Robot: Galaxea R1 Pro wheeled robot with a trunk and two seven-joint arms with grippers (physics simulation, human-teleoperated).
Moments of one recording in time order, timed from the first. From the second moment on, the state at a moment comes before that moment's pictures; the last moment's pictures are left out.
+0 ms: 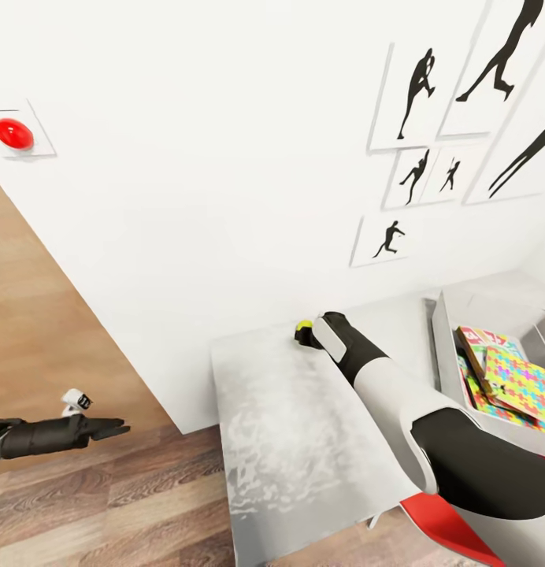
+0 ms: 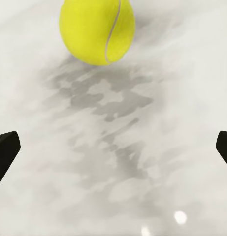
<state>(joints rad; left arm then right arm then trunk) -0.81 0.69 -0.74 -0.43 0.88 0.55 -1.57 -1.19 0.17 0.28 -0.41 -0.63 0.59 -0.46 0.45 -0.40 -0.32</state>
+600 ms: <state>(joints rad) -0.72 0.80 -0.73 -0.73 0.90 0.57 -1.57 -1.19 0.17 0.28 -0.42 -0.63 0.60 -0.46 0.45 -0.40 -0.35</state>
